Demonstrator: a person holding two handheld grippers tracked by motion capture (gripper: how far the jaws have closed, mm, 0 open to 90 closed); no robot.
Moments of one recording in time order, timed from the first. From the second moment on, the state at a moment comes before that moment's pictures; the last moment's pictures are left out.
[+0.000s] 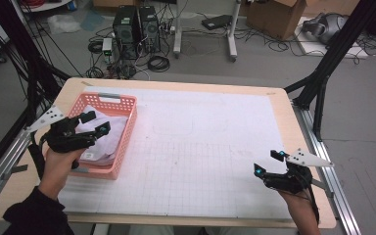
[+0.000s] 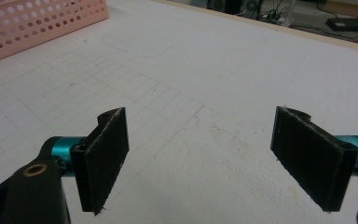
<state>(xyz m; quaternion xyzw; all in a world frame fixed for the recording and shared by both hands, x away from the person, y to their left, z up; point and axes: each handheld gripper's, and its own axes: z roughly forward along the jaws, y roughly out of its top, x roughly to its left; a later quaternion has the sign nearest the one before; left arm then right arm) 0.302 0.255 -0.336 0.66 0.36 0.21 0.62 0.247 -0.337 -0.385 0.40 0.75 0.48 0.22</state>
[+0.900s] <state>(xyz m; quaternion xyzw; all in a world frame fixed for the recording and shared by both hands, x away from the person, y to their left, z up) 0.274 0.152 -0.359 0.71 0.29 0.17 0.62 0.242 -0.336 -0.385 0.38 0.74 0.50 0.23</state>
